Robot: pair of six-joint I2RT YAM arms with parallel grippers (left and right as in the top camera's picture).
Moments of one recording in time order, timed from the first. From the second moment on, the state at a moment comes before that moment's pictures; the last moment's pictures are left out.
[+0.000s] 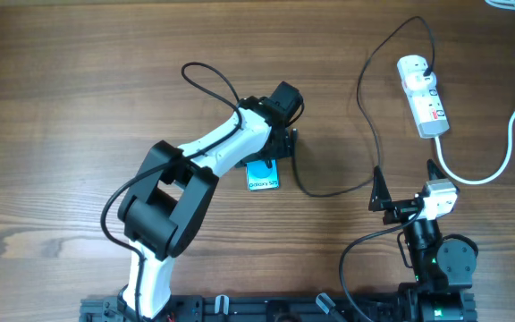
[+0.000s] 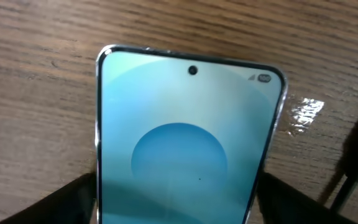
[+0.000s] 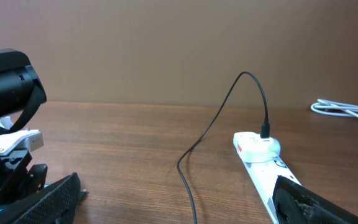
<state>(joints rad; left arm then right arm) -0.63 2.10 1.45 -0.81 -0.11 -0.82 0.00 0.02 0.01 0.00 -0.12 0.01</state>
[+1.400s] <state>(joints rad) -0.27 1.98 1.44 -0.78 0.93 -0.81 0.00 0.02 0.01 0.00 -0.12 0.01</state>
